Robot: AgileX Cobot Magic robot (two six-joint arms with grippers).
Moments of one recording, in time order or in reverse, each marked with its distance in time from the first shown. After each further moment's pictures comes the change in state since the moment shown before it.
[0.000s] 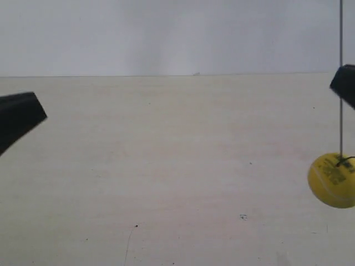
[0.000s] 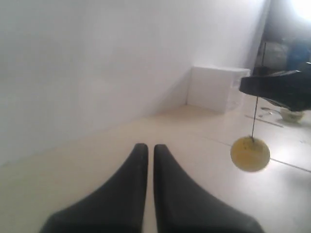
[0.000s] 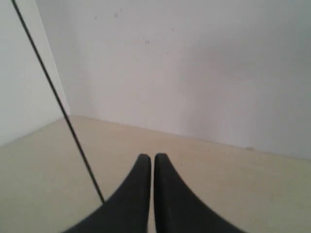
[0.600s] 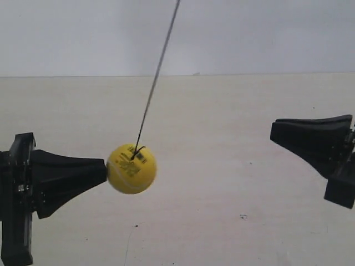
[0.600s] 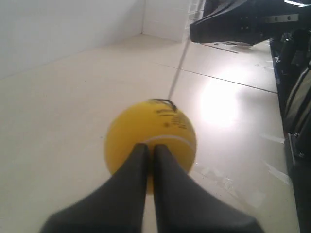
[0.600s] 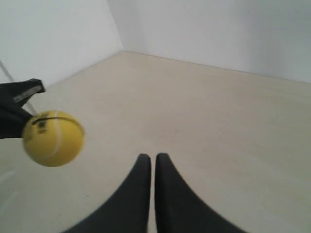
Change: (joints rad) left arm -0.153 0.467 -0.001 0.030 -0.050 0.393; right arm 0.008 0.384 -0.001 -0.077 -0.253 -0.171
